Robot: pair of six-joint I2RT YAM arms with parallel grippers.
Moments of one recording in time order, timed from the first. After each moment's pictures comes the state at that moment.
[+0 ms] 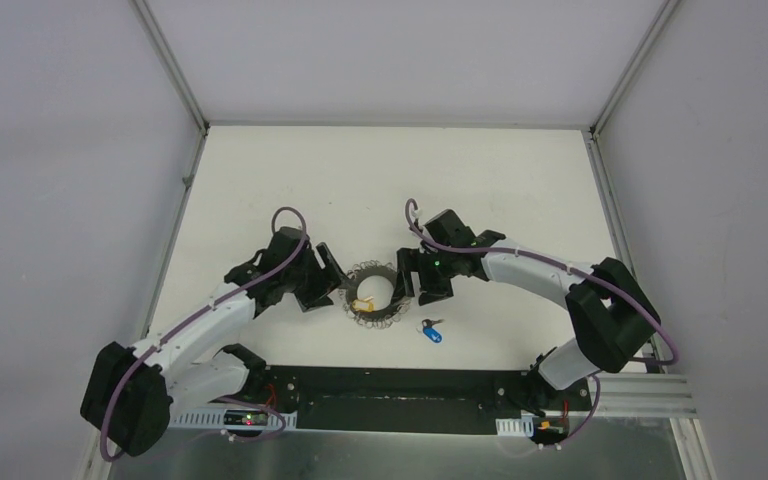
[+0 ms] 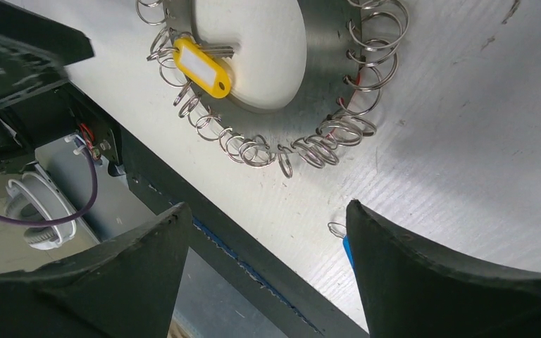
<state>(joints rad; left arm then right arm) -0.52 1.05 0.56 -0.43 0.24 -1.03 0.73 1.54 0.90 -0.44 -0.47 0.58</state>
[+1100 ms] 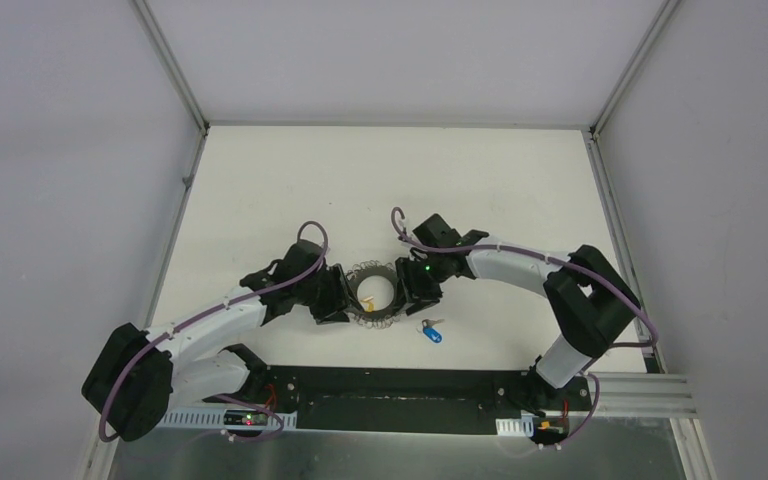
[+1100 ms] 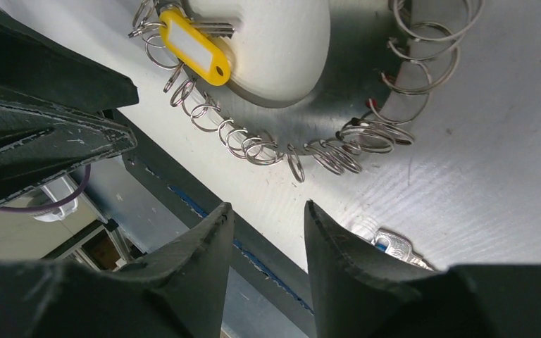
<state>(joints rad) -0.63 1.07 0.48 -0.33 0.34 -1.00 0.77 1.64 0.93 -0.46 -0.53 0.57</state>
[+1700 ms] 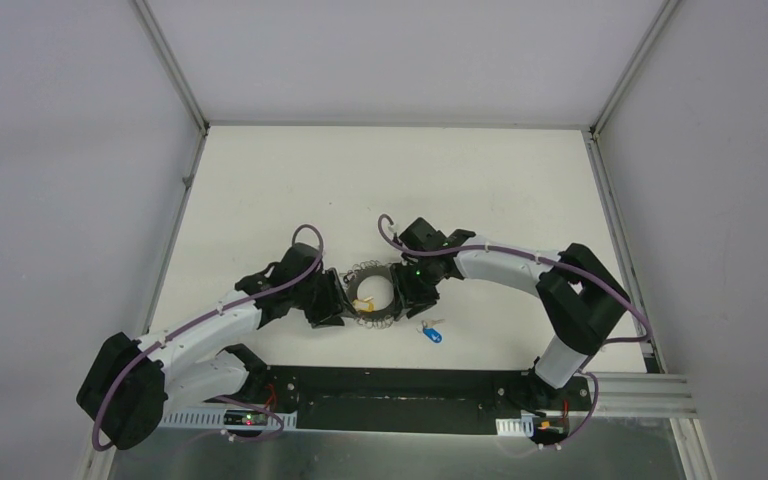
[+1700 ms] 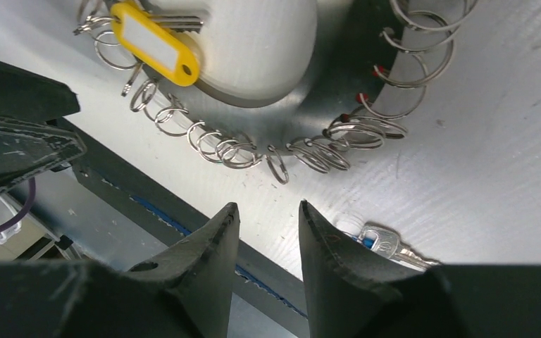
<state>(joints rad) -0.64 1.02 0.48 -0.41 0.31 -1.00 0.85 1.69 1.02 -0.57 -0.39 0.55</state>
